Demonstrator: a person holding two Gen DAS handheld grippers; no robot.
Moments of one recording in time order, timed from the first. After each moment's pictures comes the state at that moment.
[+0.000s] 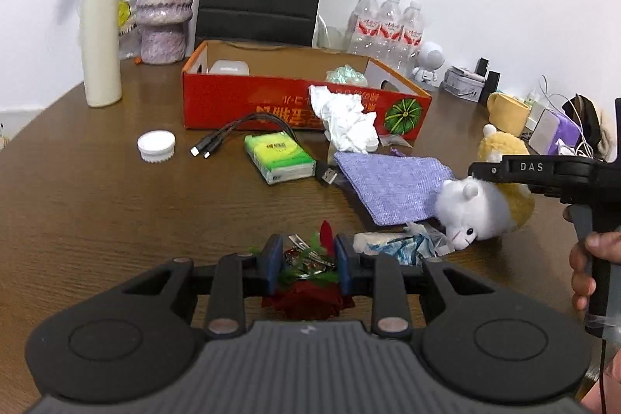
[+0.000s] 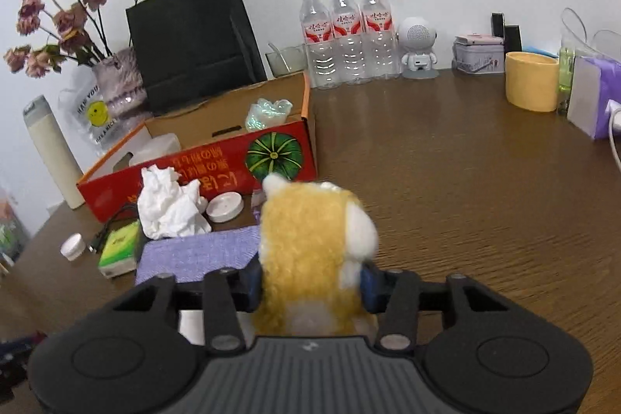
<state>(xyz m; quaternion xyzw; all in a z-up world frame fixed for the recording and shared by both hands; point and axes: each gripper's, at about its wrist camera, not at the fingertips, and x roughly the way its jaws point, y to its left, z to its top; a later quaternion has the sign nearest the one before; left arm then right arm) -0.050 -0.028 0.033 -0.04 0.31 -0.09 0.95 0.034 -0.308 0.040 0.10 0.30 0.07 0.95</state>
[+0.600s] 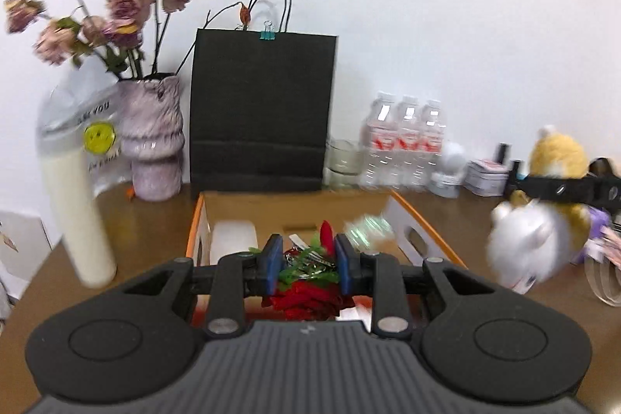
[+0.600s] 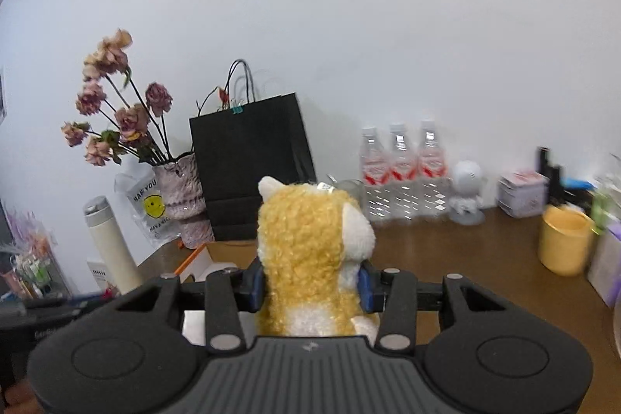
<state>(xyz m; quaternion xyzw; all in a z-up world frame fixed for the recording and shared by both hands) 0.112 -0.025 0.148 -0.01 0.22 -0.08 0.97 0.104 -0.294 0.191 0.08 0.20 0.15 0.97</state>
